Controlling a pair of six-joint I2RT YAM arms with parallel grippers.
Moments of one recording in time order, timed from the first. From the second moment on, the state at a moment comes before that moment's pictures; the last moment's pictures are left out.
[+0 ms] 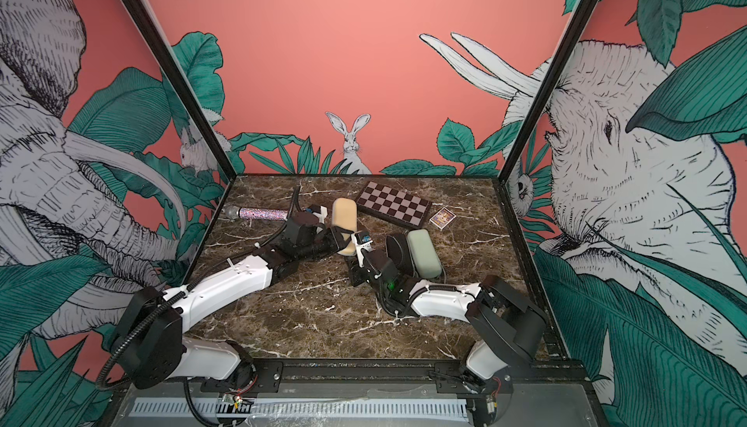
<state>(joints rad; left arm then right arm) -0.67 1.38 0.88 -0.02 0.15 -0.92 0.94 1.54 0.70 0.46 0.17 0.34</state>
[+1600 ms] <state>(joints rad) -0.62 1.65 0.65 0.28 0.41 -1.05 0.67 1.17 0.71 0.01 0.09 0.16</state>
